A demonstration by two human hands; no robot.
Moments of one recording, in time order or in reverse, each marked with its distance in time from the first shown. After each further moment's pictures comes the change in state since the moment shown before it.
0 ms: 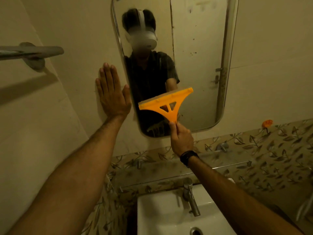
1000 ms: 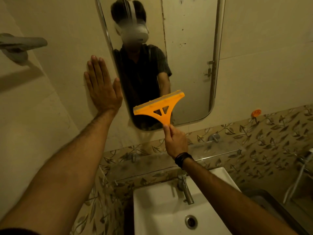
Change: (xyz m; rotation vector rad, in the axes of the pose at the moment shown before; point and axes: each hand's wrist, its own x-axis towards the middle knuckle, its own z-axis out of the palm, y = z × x) left_hand 0.001 0.002 -0.003 0.050 -0.001 -0.018; right_hand -0.031 0.018 0.001 -0.030 -0.010 0.063
